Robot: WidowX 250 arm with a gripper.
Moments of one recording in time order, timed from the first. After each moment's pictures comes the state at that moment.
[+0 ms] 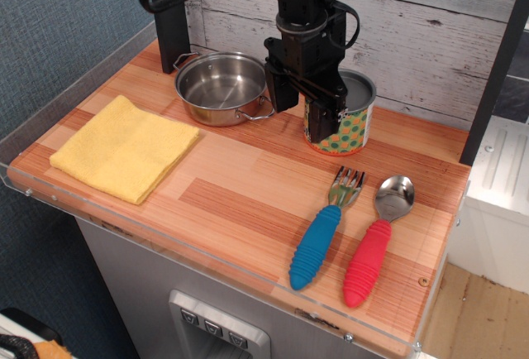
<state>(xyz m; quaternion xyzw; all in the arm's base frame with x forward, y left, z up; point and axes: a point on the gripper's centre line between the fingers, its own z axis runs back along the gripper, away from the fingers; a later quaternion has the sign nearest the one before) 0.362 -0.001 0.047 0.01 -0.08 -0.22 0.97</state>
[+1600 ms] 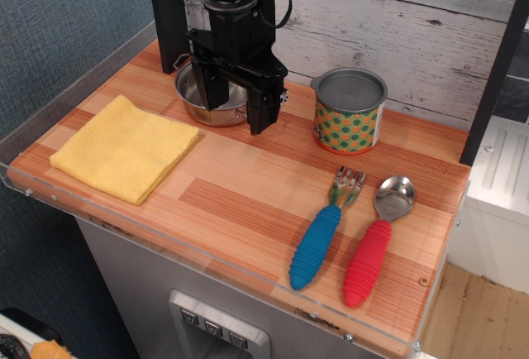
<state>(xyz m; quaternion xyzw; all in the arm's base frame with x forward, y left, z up) 0.315 0.044 0.069 0.00 -0.04 -0.10 0.99</state>
